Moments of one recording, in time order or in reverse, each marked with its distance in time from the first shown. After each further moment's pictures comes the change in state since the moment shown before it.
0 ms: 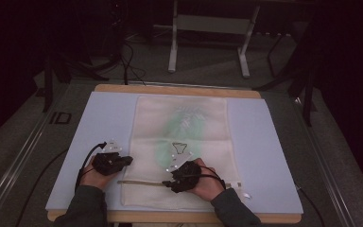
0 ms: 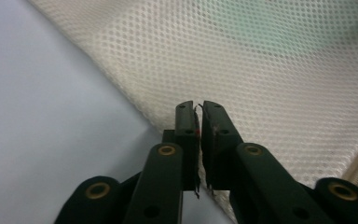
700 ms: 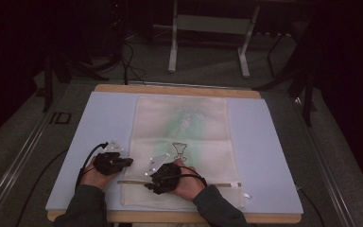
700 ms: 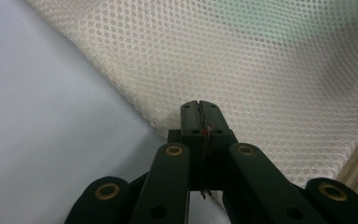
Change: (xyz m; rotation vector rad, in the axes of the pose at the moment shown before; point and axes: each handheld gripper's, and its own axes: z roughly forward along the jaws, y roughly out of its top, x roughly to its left) left arm 0.002 0.000 0.004 0.039 -0.030 0.004; right arm 0.019 0.040 0.036 0.010 0.075 -0.083
